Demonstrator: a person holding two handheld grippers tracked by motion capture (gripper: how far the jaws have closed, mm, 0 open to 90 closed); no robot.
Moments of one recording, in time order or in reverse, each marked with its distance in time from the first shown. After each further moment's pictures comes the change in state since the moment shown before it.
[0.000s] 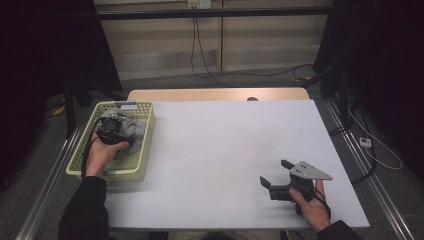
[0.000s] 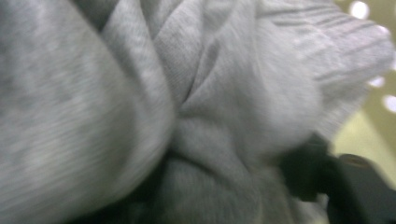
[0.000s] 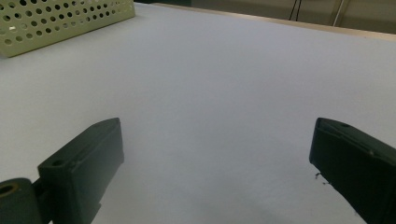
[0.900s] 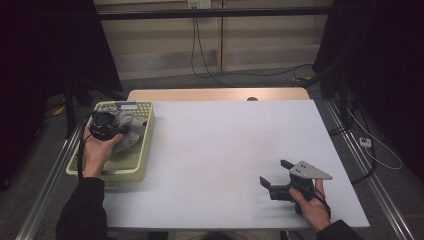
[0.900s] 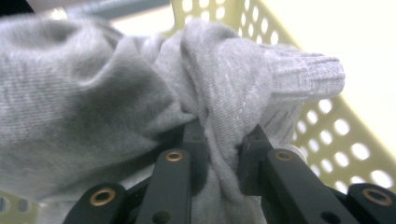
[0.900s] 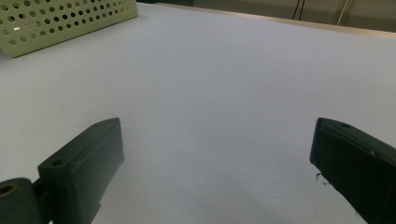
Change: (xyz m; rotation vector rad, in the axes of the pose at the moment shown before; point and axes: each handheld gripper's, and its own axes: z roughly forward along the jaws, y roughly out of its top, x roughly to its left) left arm -0.004 0.010 -0.047 -0.247 -0.035 -0.065; right arm -0.001 0.000 0.001 -0.001 0.014 0.004
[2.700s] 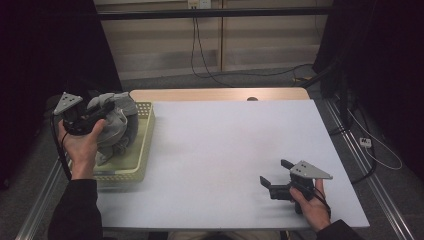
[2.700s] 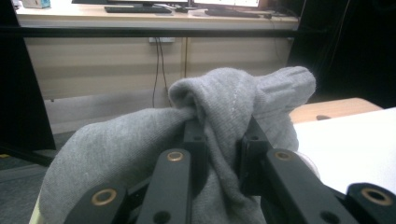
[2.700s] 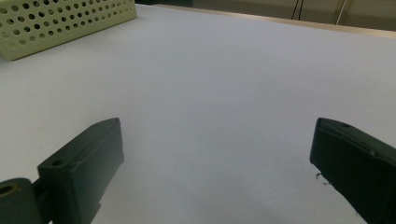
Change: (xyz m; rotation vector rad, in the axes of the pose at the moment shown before) left arm 0.001 0.015 -0.074 -0.492 -0.036 -0.090; right arm 0.000 0.000 0.000 -0.003 -0.003 0.011
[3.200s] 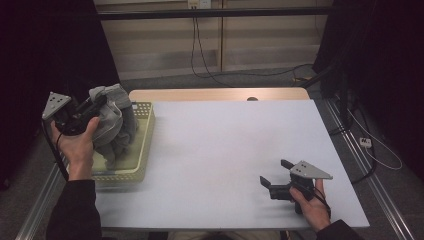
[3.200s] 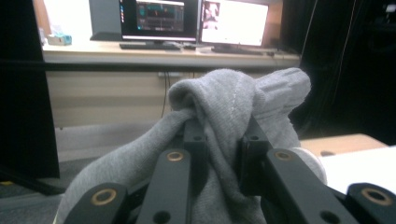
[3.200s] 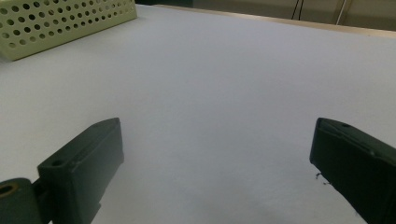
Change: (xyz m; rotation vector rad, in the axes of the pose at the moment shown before) left arm 0.001 0.007 -0.013 -0.157 0.030 -0.011; right arm 0.000 0.000 0.000 0.000 0.000 0.000
